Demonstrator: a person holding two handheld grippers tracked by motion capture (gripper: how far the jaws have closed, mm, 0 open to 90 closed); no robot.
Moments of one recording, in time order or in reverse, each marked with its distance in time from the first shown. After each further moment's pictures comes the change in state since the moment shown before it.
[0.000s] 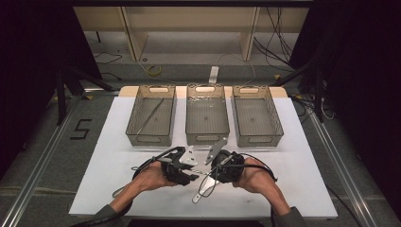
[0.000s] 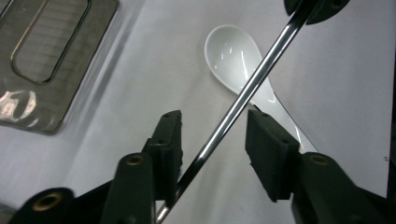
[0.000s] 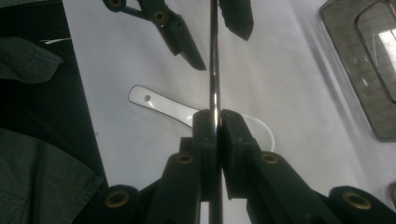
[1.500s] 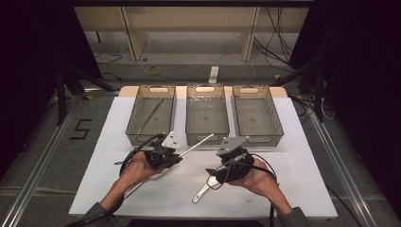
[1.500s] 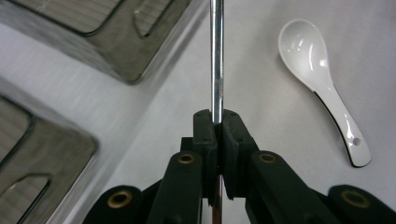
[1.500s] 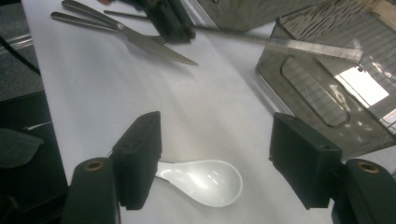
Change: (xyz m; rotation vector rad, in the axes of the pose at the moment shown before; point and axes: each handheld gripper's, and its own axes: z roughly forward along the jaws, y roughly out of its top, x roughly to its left) left arm 0.038 -0.020 -0.037 -0.002 0.120 -0.212; right arm -0.005 -0.020 -0.011 -0.313 -0.113 0.166
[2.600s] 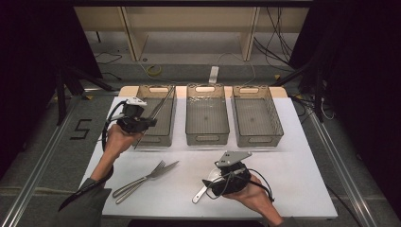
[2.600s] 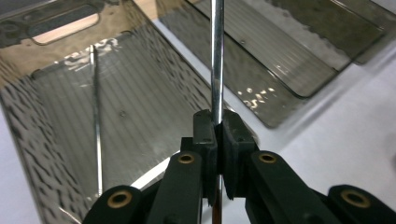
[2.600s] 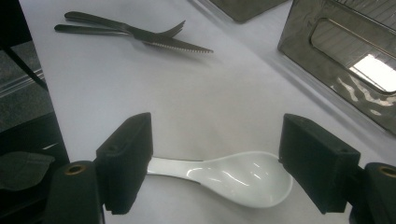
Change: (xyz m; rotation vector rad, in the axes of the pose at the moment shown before) left arm 0.111 0.000 -0.040 -0.142 0.191 -0.372; right arm 0.018 -0.033 0.024 -0.073 0.018 0.132
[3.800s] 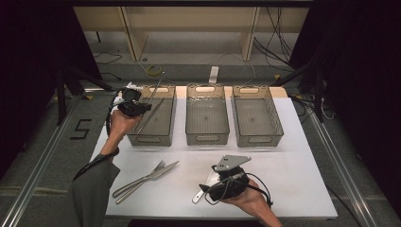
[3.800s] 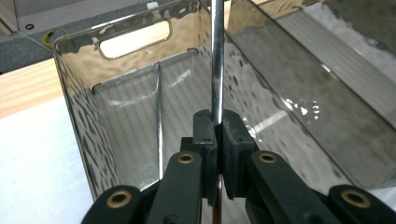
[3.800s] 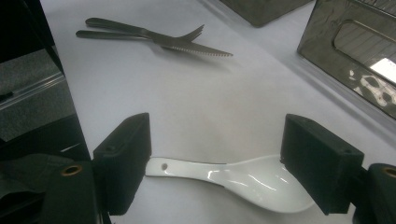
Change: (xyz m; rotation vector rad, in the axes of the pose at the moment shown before) left arm 0.052 0.017 0.042 -0.019 0.118 -0.089; right arm 0.011 -0.004 0.001 -0.025 0.039 0.008
